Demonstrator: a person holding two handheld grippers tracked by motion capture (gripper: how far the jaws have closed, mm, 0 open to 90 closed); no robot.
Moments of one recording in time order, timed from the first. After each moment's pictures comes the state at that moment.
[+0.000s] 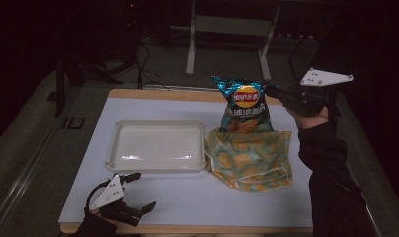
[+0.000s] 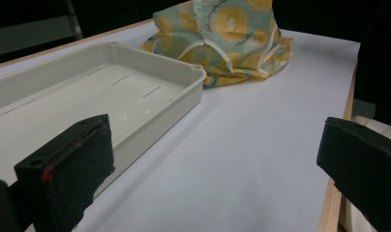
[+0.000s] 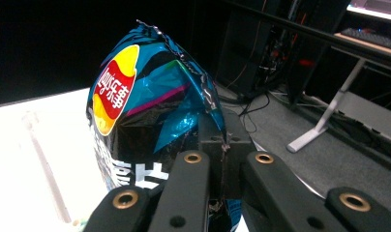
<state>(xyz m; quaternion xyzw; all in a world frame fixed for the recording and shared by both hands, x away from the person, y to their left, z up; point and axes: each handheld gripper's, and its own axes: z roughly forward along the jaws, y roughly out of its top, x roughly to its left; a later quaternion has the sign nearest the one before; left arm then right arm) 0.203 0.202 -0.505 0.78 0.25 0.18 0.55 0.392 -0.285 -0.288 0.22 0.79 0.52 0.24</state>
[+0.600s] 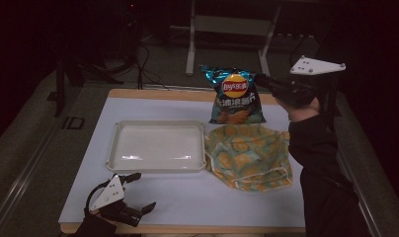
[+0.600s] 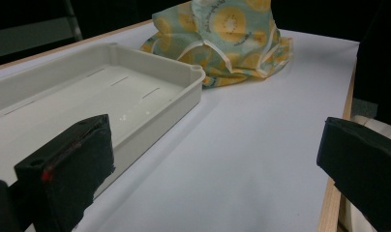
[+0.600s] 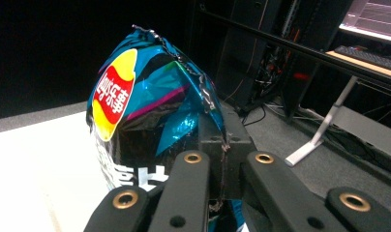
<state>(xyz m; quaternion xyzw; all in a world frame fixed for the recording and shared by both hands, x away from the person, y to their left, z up) 0.202 0.202 -0.504 0.78 0.25 0.18 0.55 0.389 -0.248 -0.261 0.22 0.78 0.54 0.25</state>
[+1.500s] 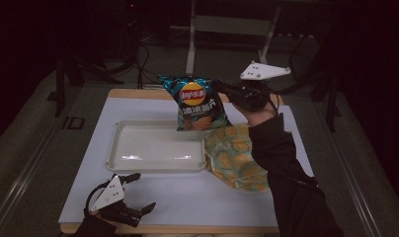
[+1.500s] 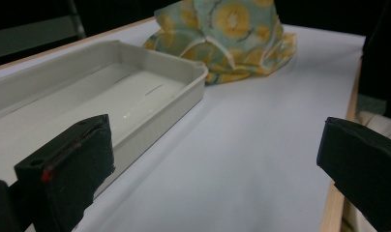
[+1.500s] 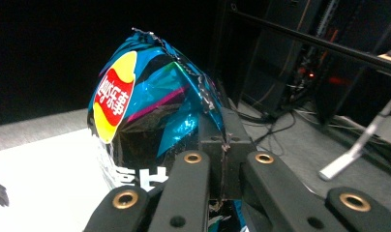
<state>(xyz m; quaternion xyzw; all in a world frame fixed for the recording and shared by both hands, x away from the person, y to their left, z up) 0.201 0.202 -0.505 0.78 0.25 0.19 0.54 0.387 -0.153 -0.283 0.20 0.78 0.55 0.21</state>
